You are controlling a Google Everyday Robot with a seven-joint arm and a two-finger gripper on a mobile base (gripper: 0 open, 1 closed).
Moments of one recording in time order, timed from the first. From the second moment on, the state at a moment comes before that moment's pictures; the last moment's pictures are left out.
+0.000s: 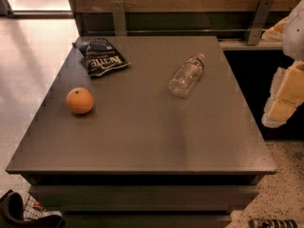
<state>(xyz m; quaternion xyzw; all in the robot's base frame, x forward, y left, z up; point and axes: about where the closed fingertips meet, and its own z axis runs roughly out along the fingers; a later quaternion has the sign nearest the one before) 0.438 -0.214 0.985 -0.60 0.78 -0.05 0.17</state>
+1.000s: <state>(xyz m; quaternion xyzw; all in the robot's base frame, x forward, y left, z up) 0.496 -0.211 0.983 -0.48 0.84 0.04 0.25</state>
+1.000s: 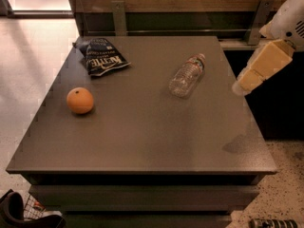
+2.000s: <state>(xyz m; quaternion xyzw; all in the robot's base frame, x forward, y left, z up) 0.571 -0.200 0.964 -0.25 0.91 0.14 0.29</state>
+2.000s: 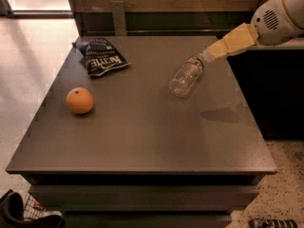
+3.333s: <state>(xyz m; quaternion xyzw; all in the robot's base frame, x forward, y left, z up) 0.615 -0.211 0.939 -0.06 0.97 0.08 0.23</state>
